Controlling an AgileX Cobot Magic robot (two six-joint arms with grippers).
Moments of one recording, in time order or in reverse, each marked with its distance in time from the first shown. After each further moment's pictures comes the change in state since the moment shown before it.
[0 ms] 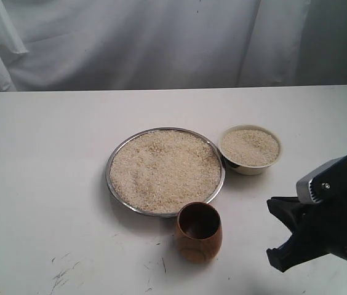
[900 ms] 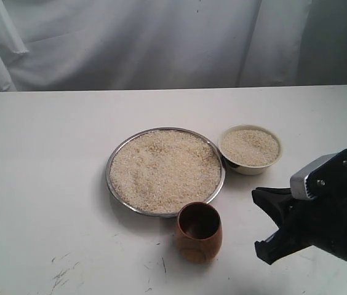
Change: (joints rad) left arm 0.000 0.000 0.000 0.000 0.000 0.000; right arm 0.000 0.116 0.002 -0.004 -0.233 0.000
